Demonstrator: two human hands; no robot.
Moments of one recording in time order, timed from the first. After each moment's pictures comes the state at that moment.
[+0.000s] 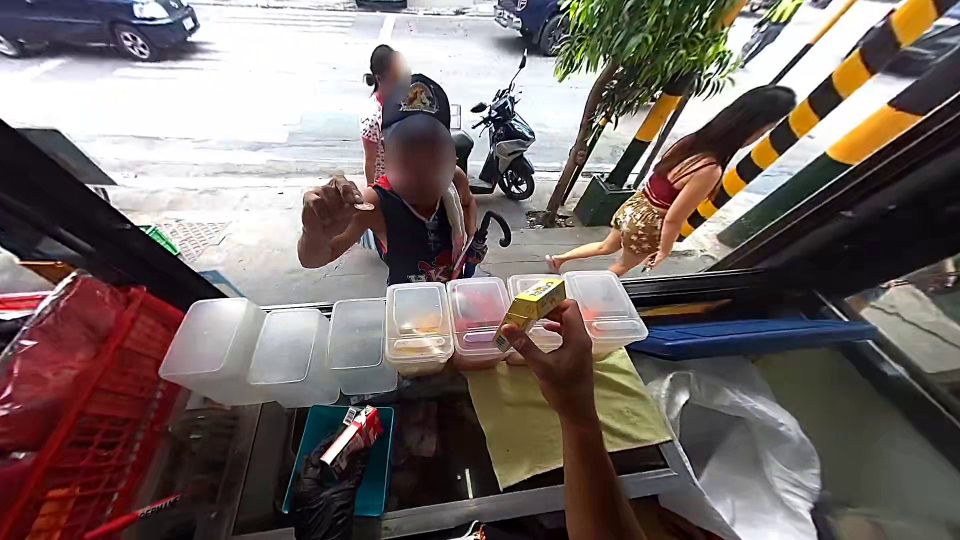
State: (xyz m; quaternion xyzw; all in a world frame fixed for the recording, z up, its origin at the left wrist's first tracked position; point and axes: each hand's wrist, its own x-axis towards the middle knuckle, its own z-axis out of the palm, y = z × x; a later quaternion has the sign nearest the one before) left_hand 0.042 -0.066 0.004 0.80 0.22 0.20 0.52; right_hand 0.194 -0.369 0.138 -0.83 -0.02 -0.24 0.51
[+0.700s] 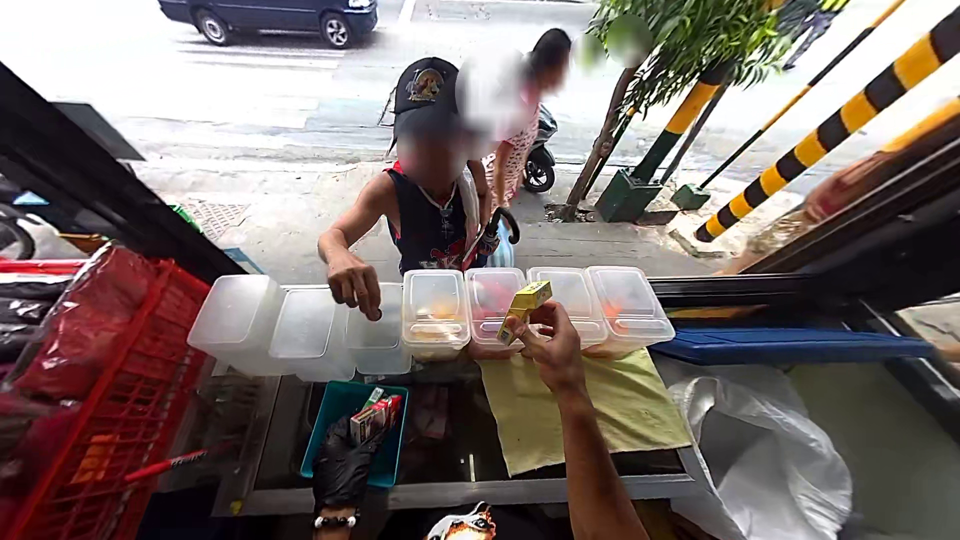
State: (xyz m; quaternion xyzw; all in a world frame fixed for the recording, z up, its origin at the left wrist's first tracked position) left_hand 0.060 -0.066 0.016 0.86 0.29 0.01 0.43; right_hand 0.219 -0.373 0.088 -0.84 0.02 -0.12 0.53
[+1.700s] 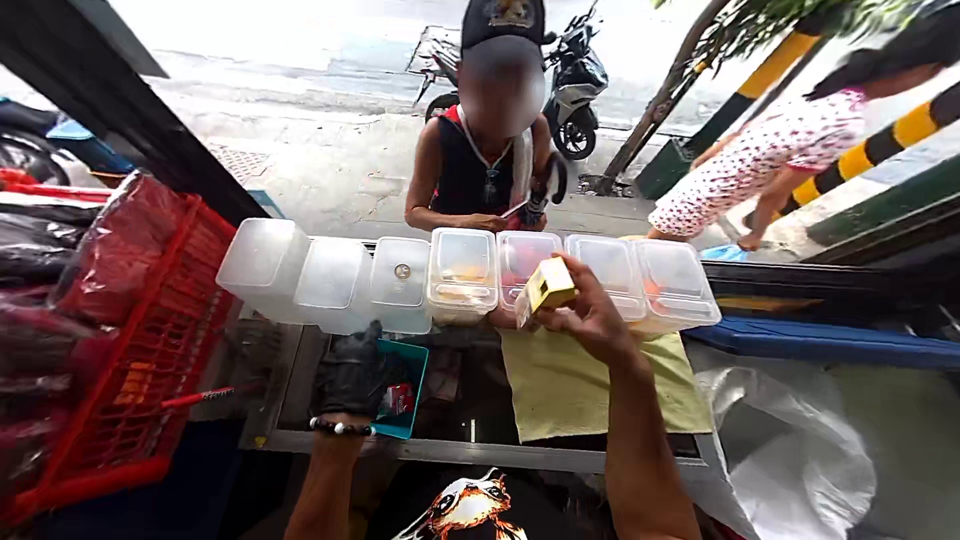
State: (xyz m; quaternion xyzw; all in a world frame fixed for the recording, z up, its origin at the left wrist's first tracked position) left_hand 0.103 -0.063 0.114 0.96 0.18 -0.11 0.18; right_hand 0.227 -0.391 0.095 -0.78 -0.22 0.05 0.59
